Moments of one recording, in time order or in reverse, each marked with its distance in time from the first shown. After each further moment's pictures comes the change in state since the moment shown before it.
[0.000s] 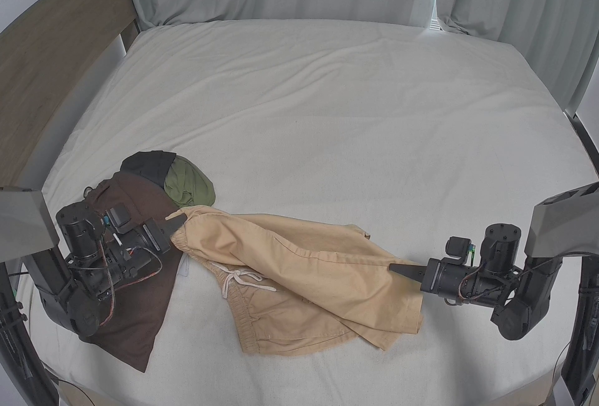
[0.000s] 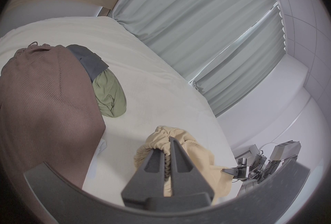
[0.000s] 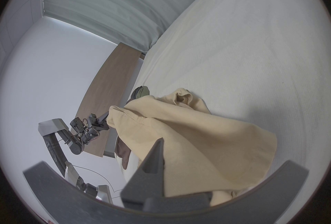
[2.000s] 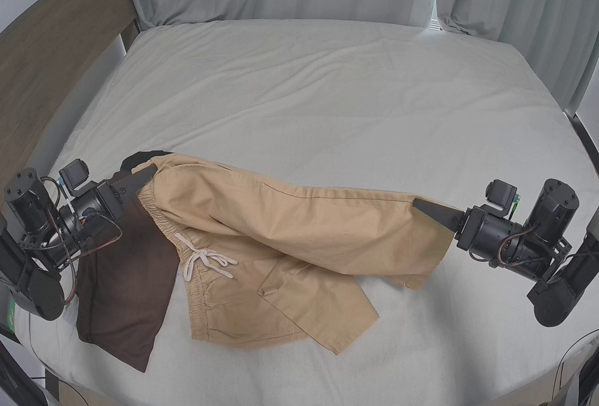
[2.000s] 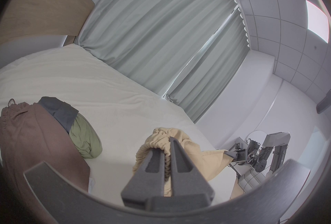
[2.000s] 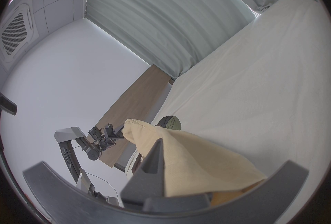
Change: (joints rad) left arm 0.110 -0.248 -0.036 0.000 -0.253 0.028; right arm 0.016 -0.362 0.004 0.001 0.003 -0.018
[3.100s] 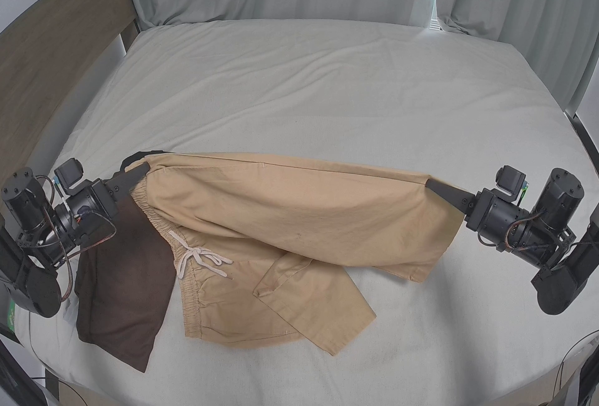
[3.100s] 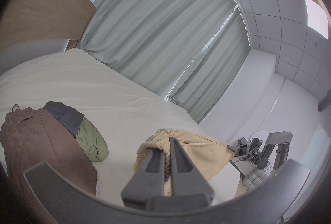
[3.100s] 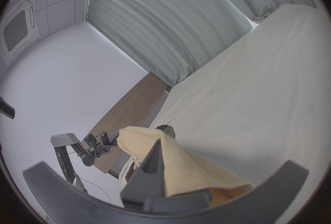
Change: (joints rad) left arm 0.042 0.004 -0.008 0.000 -0.006 0.013; right arm -0.074 -0.001 -0.048 0.001 -0.001 0.001
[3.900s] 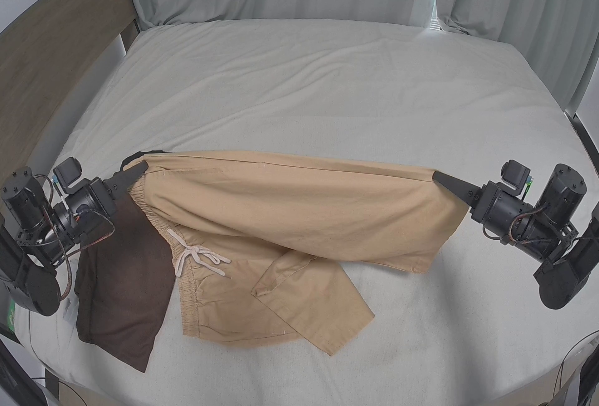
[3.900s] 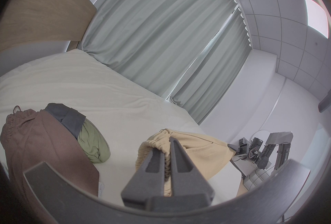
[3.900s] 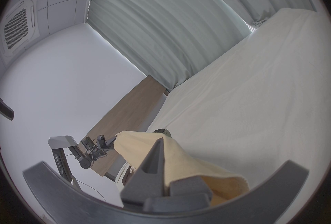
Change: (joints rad) left arm 0.014 0.003 -0.007 0.000 0.001 0.000; right arm -0.039 0.000 -0.021 0.000 0.000 0.000
